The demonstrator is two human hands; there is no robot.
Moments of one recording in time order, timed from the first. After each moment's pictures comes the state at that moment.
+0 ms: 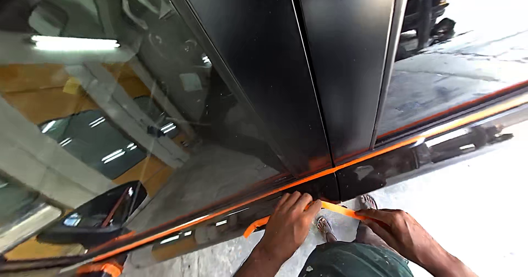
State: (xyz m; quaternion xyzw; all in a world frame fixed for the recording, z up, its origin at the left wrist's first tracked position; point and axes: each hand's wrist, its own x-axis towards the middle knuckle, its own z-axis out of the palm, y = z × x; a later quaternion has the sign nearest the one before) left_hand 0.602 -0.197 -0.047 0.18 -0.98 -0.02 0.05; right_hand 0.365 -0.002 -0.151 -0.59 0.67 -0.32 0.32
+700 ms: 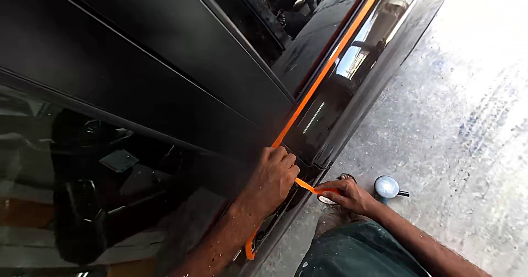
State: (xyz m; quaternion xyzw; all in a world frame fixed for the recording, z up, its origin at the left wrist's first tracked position) left_hand 0.537 -0.240 -0.025 -0.16 -0.98 0.07 -0.10; right_hand 0.494 -0.003 -0.217 -0.37 0.64 -0.56 0.37
